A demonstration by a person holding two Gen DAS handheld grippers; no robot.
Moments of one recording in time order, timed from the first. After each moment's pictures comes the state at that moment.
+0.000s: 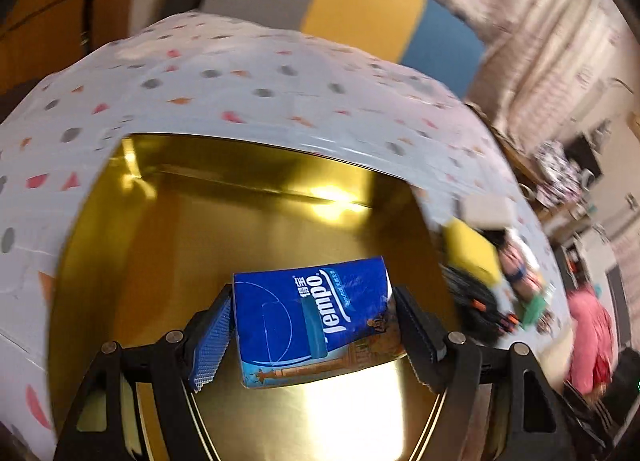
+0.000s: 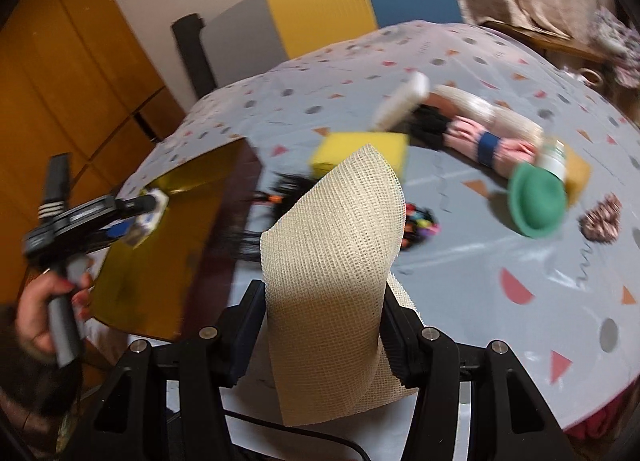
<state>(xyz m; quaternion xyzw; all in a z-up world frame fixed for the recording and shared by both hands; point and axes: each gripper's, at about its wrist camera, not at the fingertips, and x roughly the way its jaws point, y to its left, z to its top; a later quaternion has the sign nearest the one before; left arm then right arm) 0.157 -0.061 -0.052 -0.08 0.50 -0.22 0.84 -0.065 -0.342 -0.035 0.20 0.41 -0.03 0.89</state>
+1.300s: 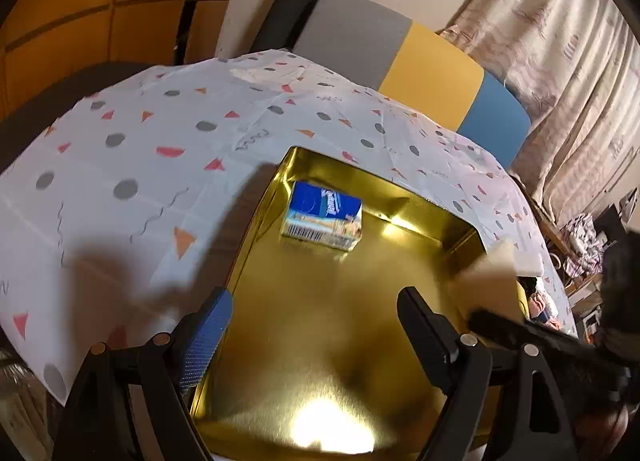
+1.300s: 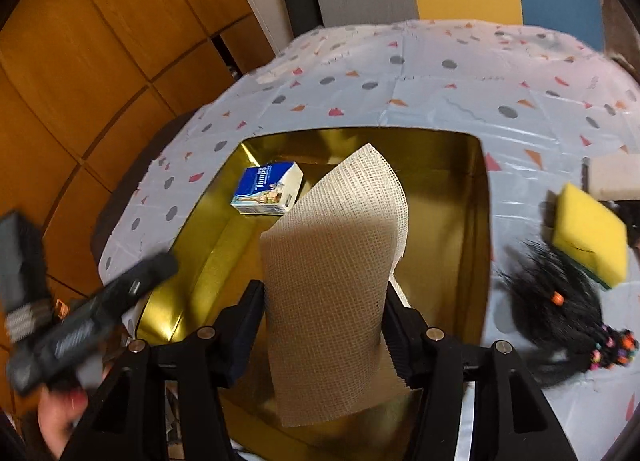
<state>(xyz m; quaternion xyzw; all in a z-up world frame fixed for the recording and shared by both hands) 0.091 0.053 -0.050 -0.15 0.43 -0.13 0.88 0.101 -0.184 -0.035 0.13 0.48 0.11 0.86</state>
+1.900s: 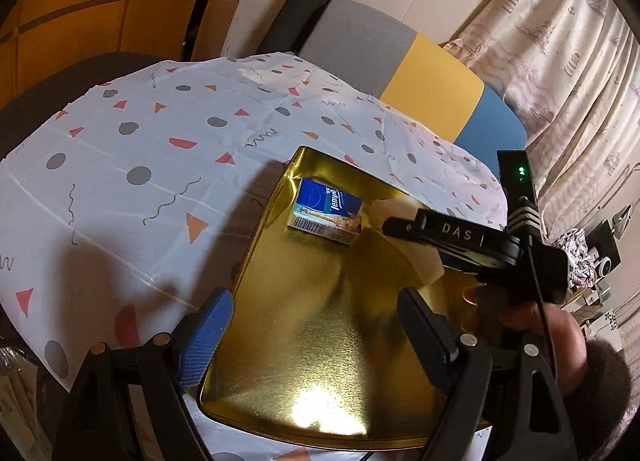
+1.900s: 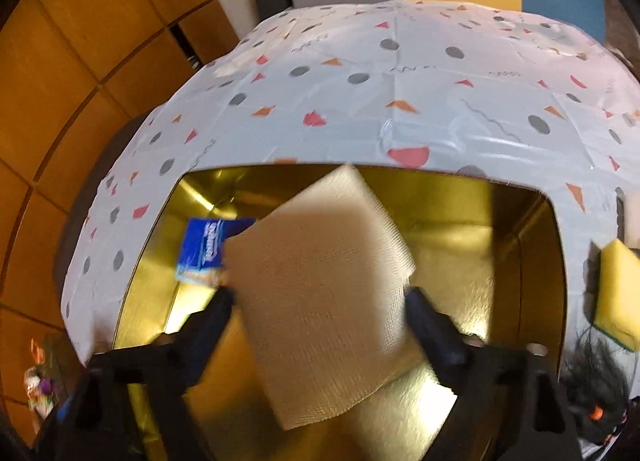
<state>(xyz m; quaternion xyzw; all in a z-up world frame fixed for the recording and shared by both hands) 0.077 0.066 -0.046 -0.18 0.42 -0.13 0.88 0.203 -0.166 -0.067 0.13 0.51 0.05 0.85</state>
